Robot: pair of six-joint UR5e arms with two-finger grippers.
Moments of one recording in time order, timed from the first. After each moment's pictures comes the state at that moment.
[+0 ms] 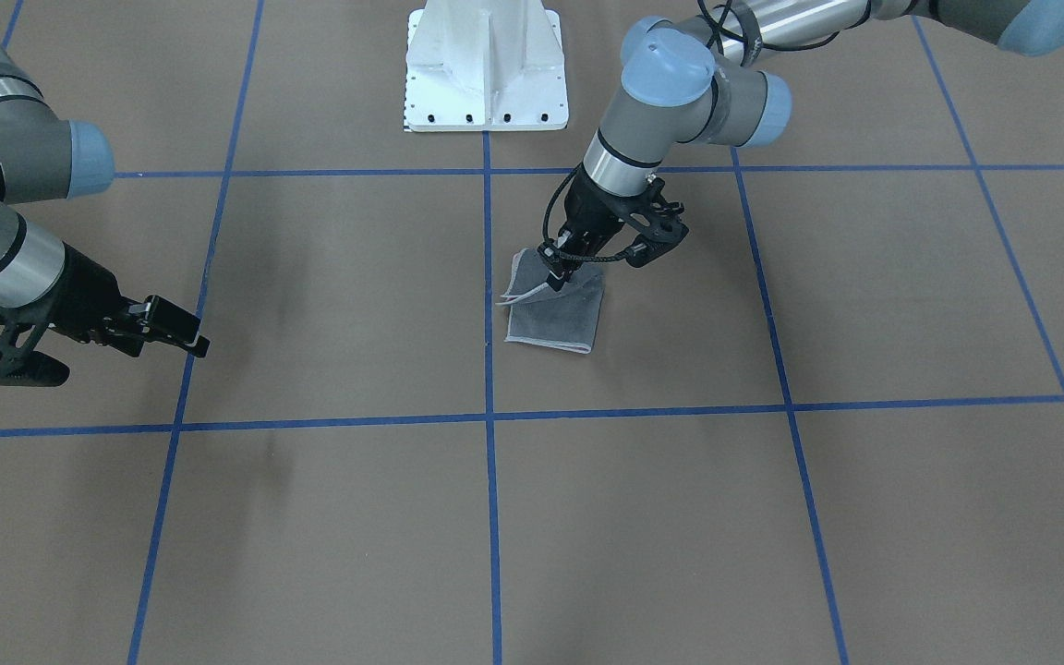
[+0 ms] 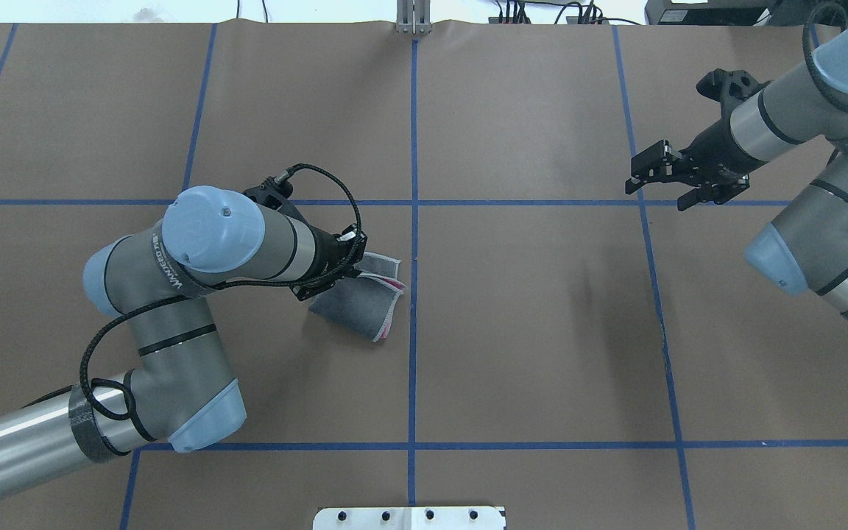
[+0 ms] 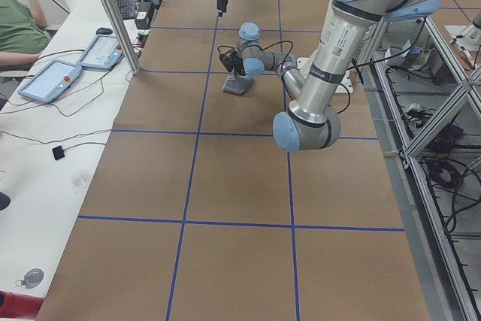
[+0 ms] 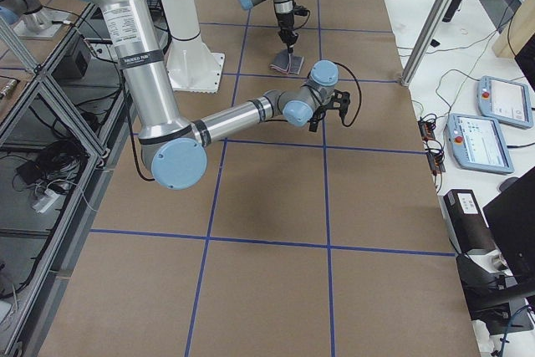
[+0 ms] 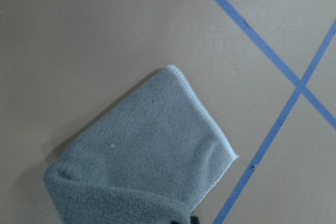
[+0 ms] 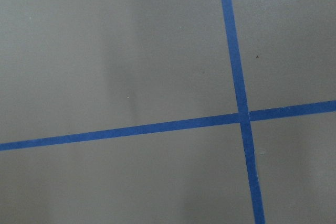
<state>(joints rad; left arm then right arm) -0.53 -2.12 -1.68 -2.02 -1.81 -1.98 0.98 -1.28 1.61 -1.09 2.34 1.13</state>
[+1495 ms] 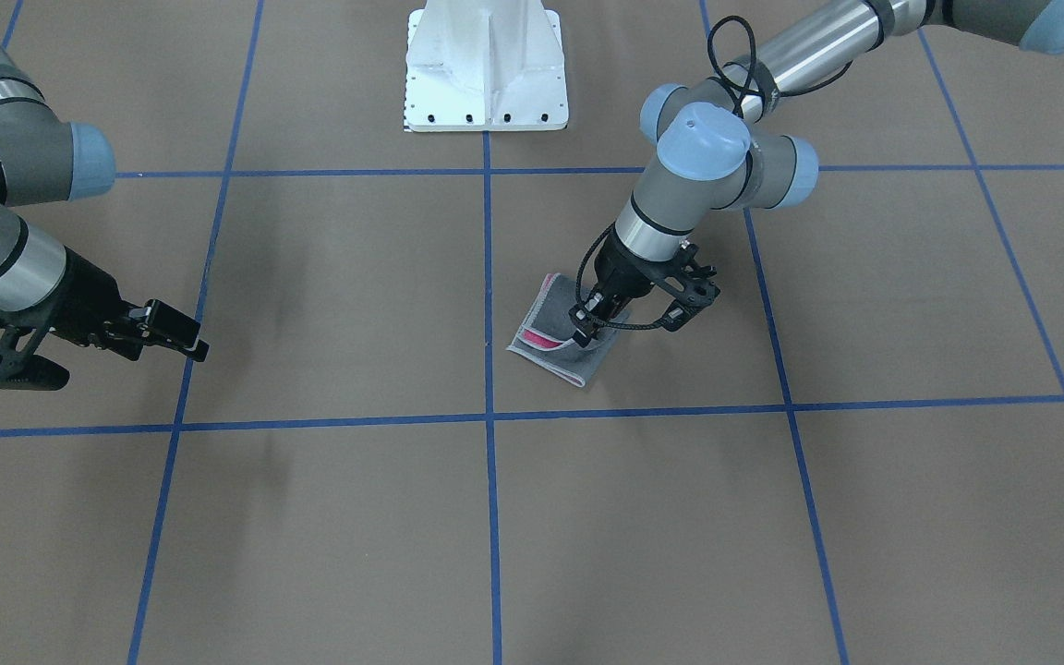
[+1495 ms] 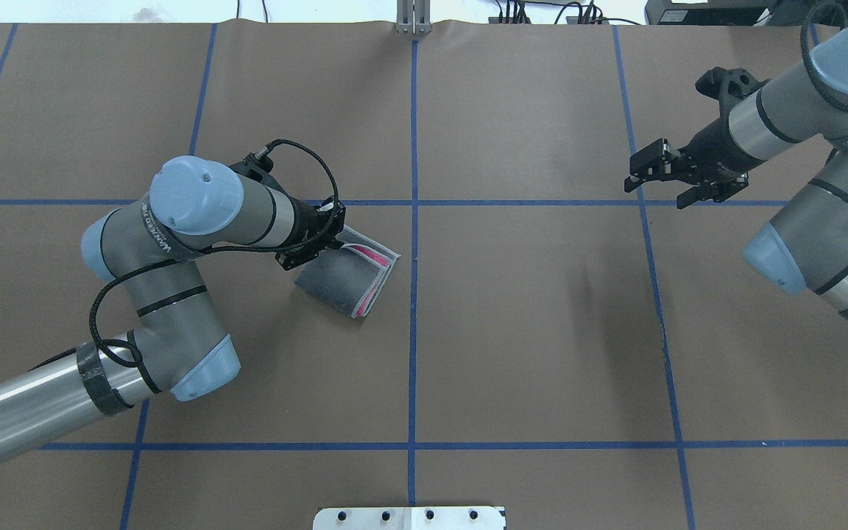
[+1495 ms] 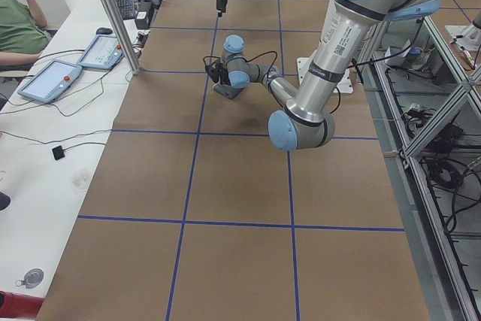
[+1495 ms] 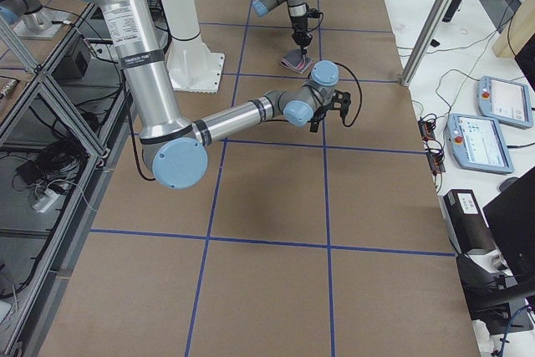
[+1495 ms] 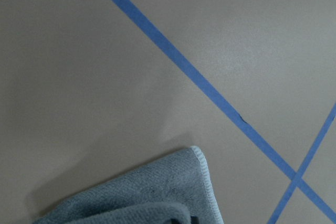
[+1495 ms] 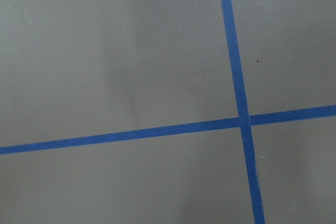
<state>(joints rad) -0.61 -2.15 -1.50 -2.18 -1.85 -1.98 0.98 -1.27 1.60 -1.09 2.33 1.12</state>
